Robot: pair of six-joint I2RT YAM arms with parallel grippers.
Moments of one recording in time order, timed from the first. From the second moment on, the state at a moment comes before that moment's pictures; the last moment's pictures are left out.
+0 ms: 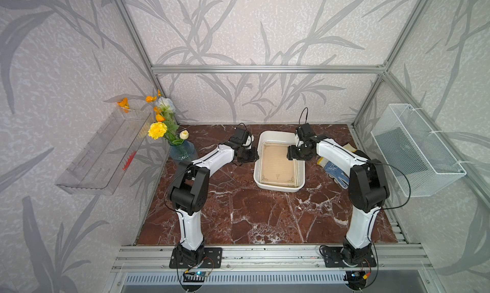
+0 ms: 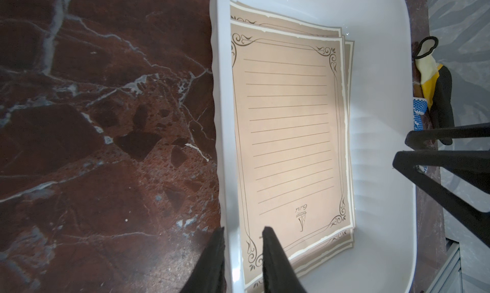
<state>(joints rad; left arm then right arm) -0.39 1.92 1.42 -0.47 0.32 -0.40 0.36 1.93 1.54 -0.72 -0.08 0.35</state>
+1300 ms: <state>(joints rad) -0.42 1.93 1.42 -0.51 0.28 -0.38 0.36 2.03 1.57 -0.72 -0.07 0.37</state>
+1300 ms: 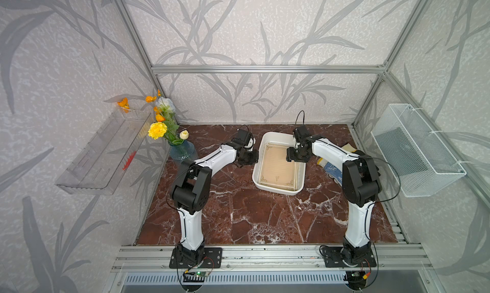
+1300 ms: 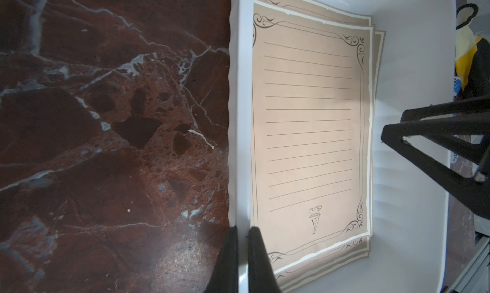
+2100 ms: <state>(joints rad) -0.45 1.90 1.35 -0.41 0.26 -0.49 0.36 2.15 1.66 -0.72 0.03 0.38</state>
